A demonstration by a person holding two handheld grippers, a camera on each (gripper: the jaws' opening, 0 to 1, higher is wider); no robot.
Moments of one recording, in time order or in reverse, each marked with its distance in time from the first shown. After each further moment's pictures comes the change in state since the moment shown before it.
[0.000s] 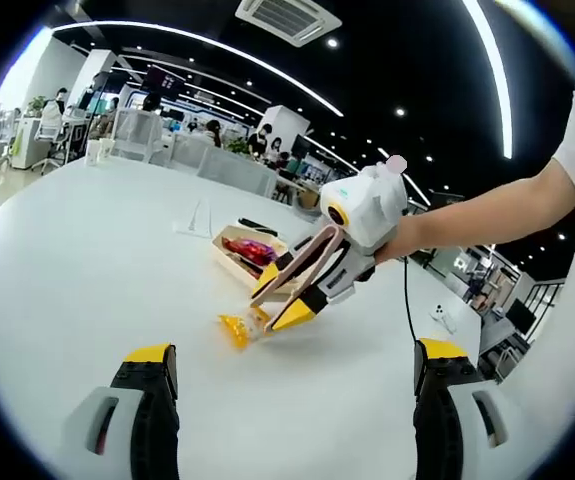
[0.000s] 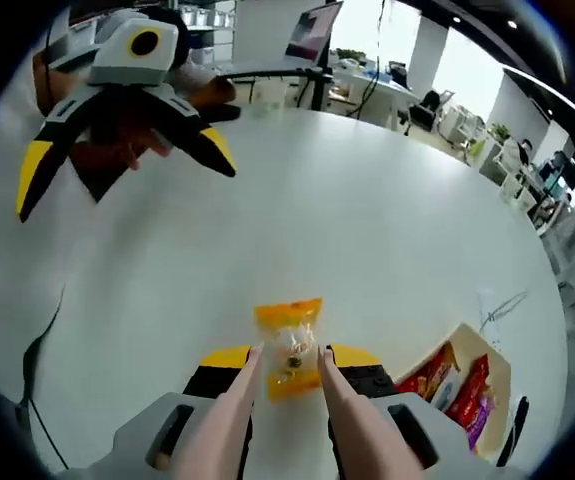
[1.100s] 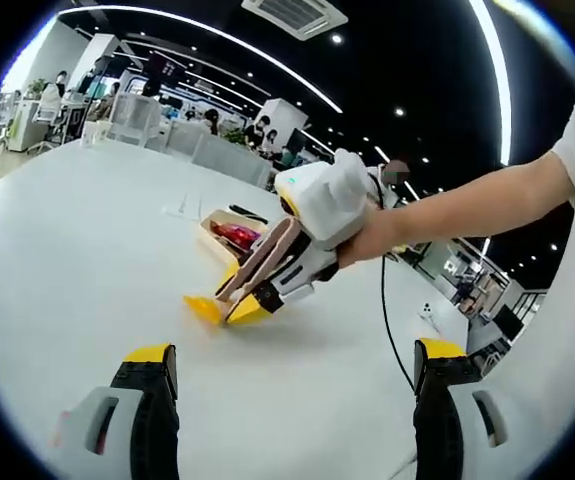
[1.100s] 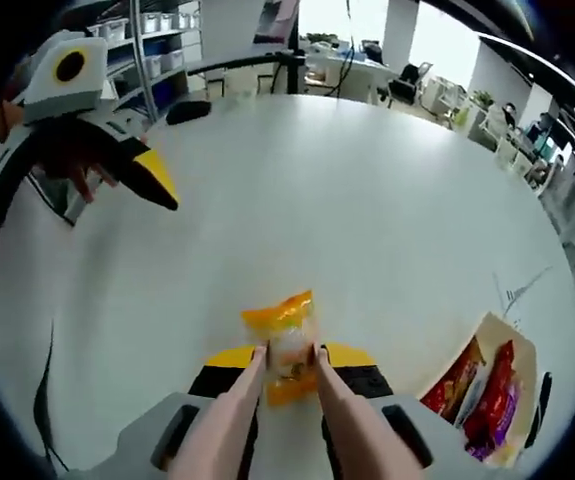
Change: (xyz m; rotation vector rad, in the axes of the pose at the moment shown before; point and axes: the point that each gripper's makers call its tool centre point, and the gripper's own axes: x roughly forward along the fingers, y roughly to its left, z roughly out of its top) left arm 0.006 -0.018 -0.017 -0.055 0.032 -0.055; right arm 0.026 -0.002 0.004 0.157 0.049 -0.017
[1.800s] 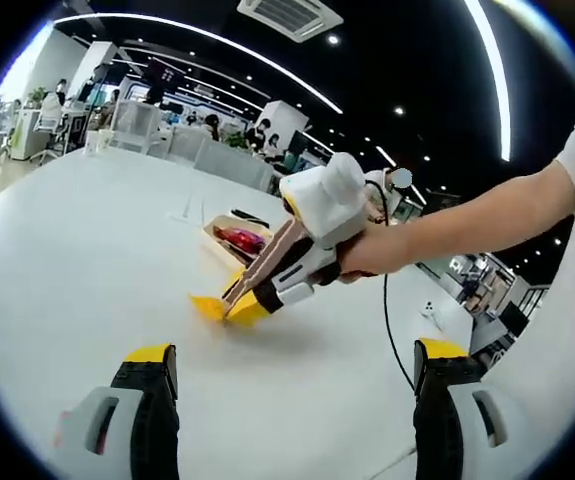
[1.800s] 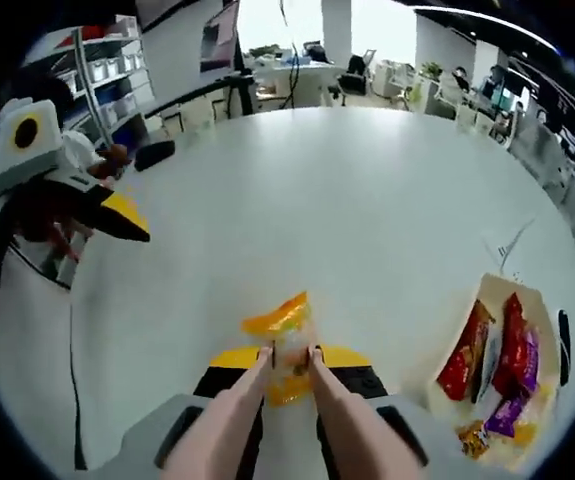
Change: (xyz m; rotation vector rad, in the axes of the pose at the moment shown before) left arm -0.026 -0.001 0.002 0.018 -0.024 0.039; right arm -0.006 0.014 0.013 0.188 -0.079 -0.043
